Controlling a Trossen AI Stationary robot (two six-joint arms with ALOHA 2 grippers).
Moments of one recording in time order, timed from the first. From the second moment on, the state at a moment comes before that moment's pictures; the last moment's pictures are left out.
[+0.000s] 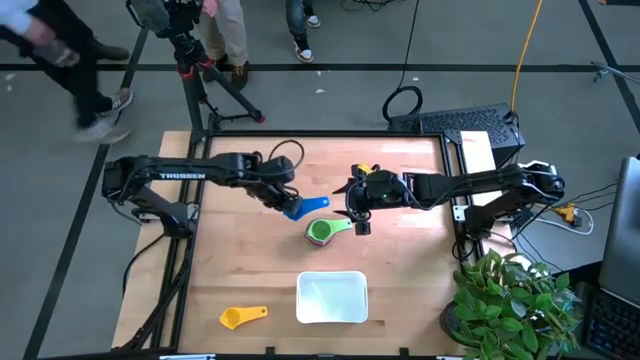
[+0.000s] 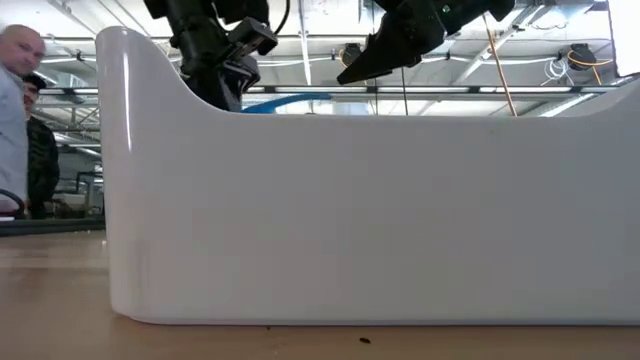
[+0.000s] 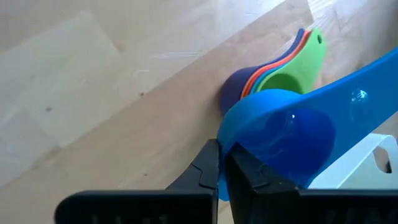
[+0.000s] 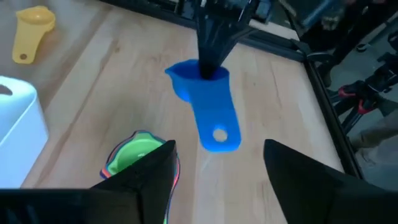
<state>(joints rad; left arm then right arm) 0.17 1.48 1.16 -0.79 0.15 -0.90 -0.02 1.40 0.96 -0.09 0.08 -0.27</state>
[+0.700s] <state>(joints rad) 0.12 1.60 1.16 -0.63 0.14 -0.90 -0.02 1.53 0.96 -0.03 0.08 -0.23</state>
